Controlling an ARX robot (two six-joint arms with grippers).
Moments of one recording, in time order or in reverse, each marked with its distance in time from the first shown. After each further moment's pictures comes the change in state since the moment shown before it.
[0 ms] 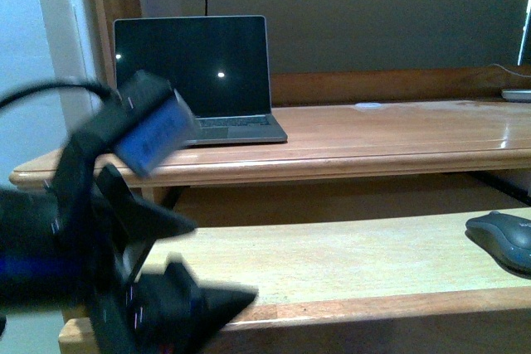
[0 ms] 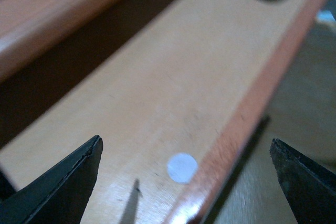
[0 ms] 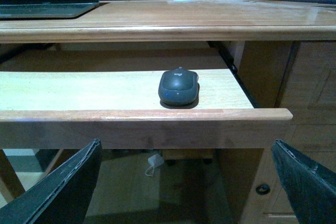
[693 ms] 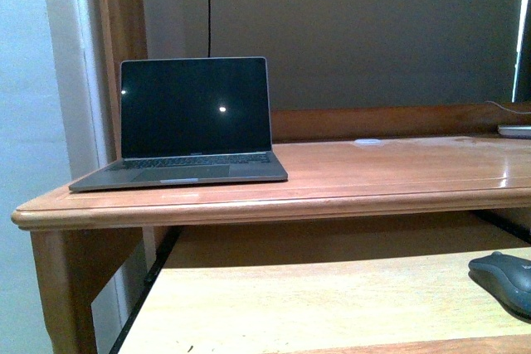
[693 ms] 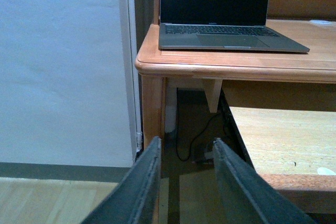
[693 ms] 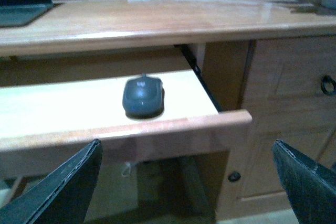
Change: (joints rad) left arm 0.055 -1.011 -0.560 -0.030 -0.758 -0.375; right arm 0.090 0.235 0.102 0.098 0.248 0.018
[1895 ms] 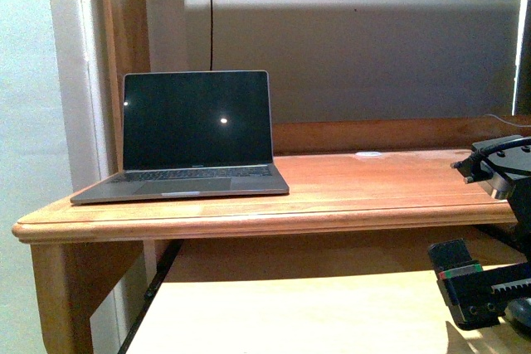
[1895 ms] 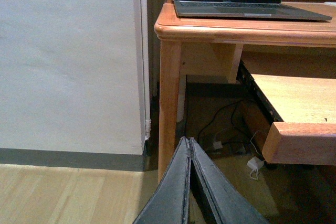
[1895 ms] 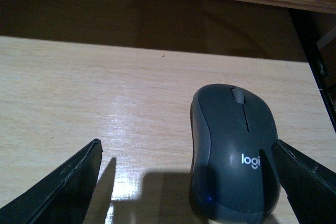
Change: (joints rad) left arm 0.254 -0.411 -0.212 -0.197 0.245 0.007; right arm 0.104 1.259 0.763 0.014 0.019 -0.068
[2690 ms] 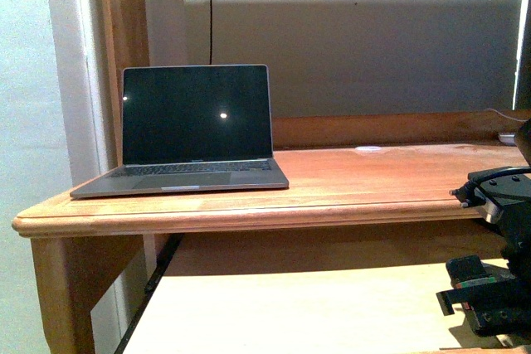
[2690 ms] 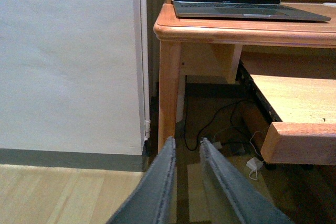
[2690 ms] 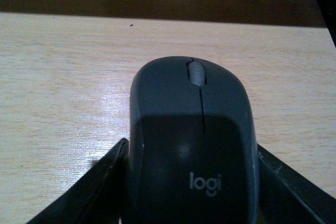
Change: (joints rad) left arm 0.000 0.000 0.000 0.000 0.000 0.000; right arm -0.049 0.146 0.078 -0.047 0.005 0.031
